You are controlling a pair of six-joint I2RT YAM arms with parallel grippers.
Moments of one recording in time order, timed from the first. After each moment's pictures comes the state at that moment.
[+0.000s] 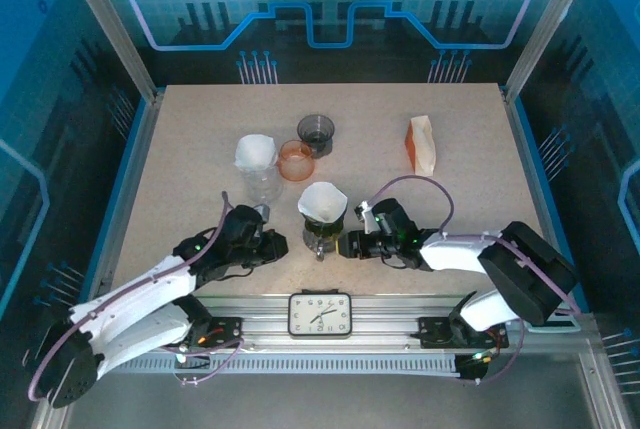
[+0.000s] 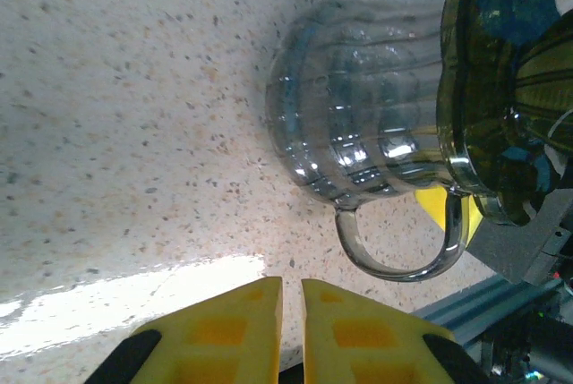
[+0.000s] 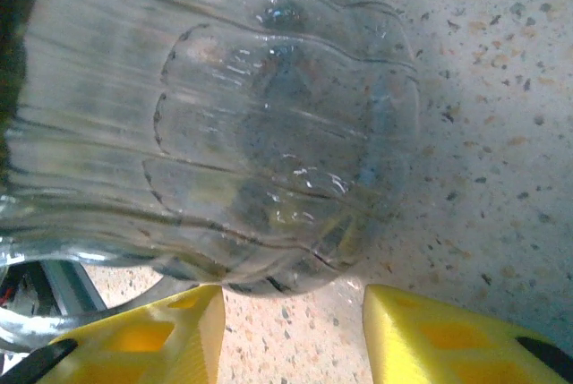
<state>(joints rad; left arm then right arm) -0.66 0.89 0.47 -0.42 0.15 -0.95 0.69 1.46 0.45 0.25 -0.39 0.64</state>
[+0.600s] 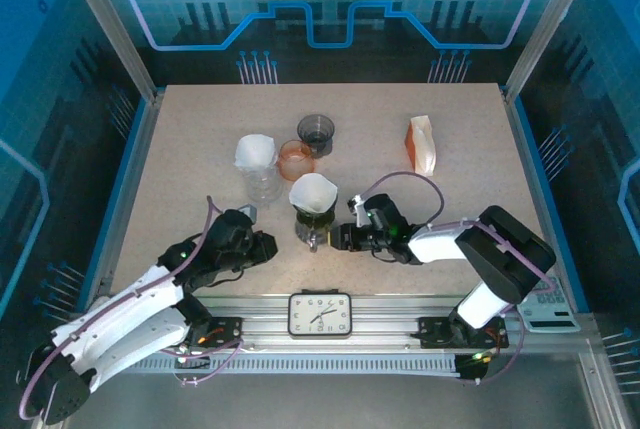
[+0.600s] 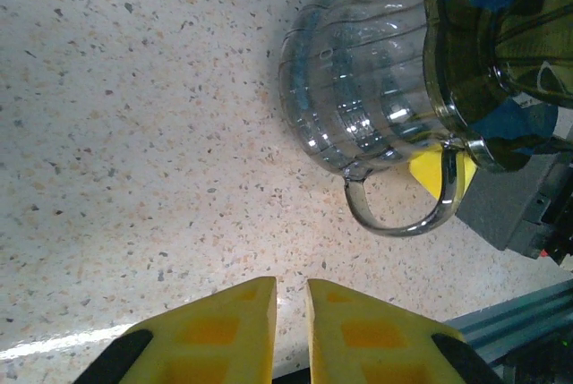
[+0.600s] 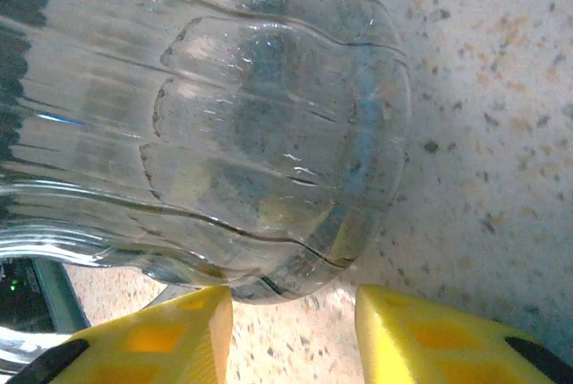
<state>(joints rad) -0.66 0.76 0.48 -0.55 0.06 -0.95 0.70 1.61 0.51 0.39 -0.38 0.69</state>
